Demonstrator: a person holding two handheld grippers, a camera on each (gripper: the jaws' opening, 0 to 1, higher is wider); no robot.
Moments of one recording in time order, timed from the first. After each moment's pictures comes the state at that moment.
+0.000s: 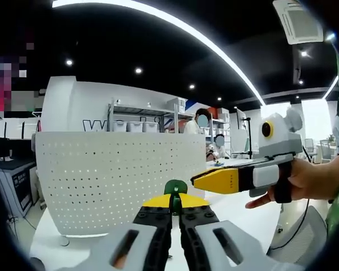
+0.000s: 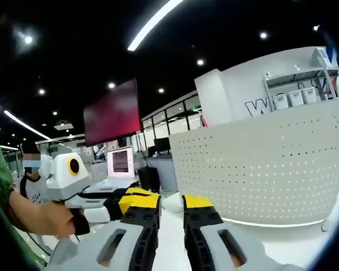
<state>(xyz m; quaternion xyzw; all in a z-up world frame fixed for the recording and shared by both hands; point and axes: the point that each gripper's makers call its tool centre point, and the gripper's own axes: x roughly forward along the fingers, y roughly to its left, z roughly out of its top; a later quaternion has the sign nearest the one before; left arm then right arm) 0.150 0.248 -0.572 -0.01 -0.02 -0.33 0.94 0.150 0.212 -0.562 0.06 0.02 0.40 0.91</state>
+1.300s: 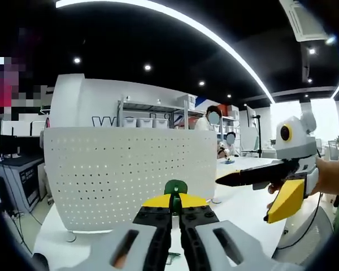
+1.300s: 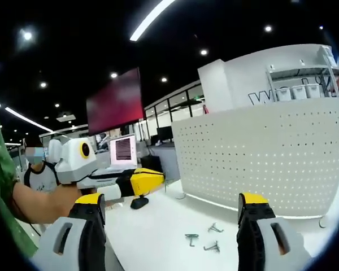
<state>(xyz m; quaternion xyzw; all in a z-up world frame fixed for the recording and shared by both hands) 0.167 0.260 -0.578 -0.01 0.00 -0.29 0.96 0.138 0.205 -0.583 0.06 0.06 0.42 0.91</state>
